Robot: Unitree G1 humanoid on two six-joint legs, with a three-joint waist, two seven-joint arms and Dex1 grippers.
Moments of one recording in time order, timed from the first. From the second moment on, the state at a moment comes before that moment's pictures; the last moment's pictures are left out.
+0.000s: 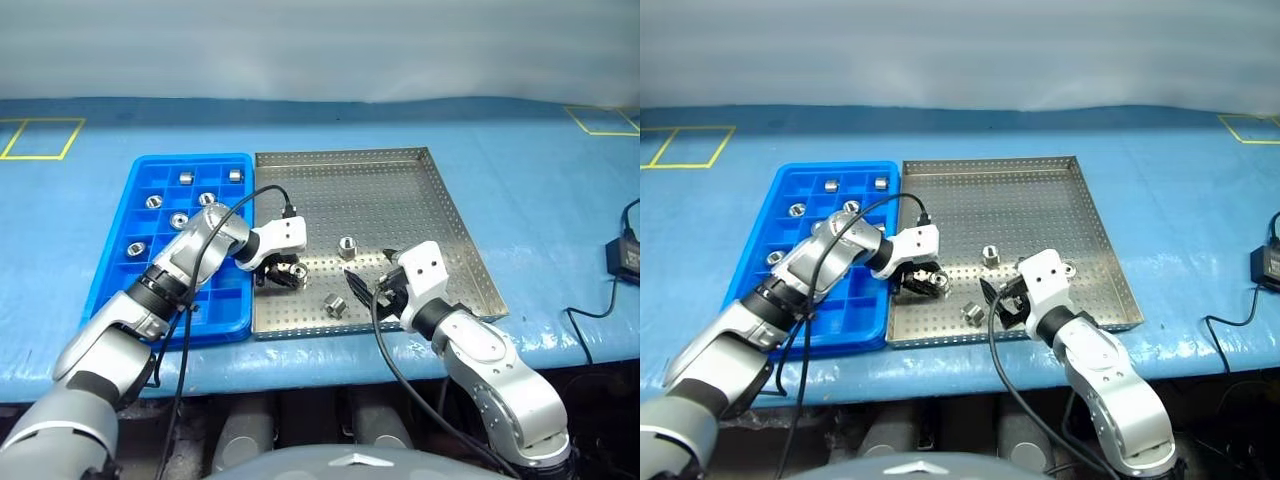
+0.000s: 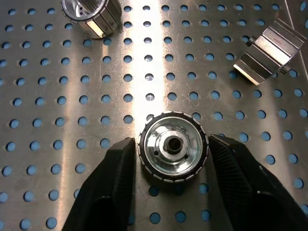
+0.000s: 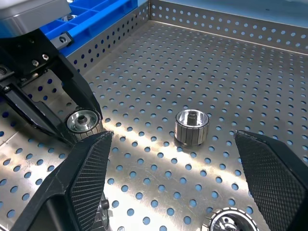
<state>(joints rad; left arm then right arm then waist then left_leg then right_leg) -0.74 0.56 -0.57 0.18 0.01 0.53 -1.20 0.07 -0.32 0.14 -0.74 0.24 0.79 0.24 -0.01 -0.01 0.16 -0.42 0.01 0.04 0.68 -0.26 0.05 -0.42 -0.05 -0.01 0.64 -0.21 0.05</state>
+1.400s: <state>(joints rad) -0.10 0.08 0.13 -0.74 0.09 1.18 -0.05 -0.24 -0.27 0.43 -0.49 0.24 0.70 0.50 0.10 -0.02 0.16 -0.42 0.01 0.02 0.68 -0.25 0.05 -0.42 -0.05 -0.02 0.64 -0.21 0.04</state>
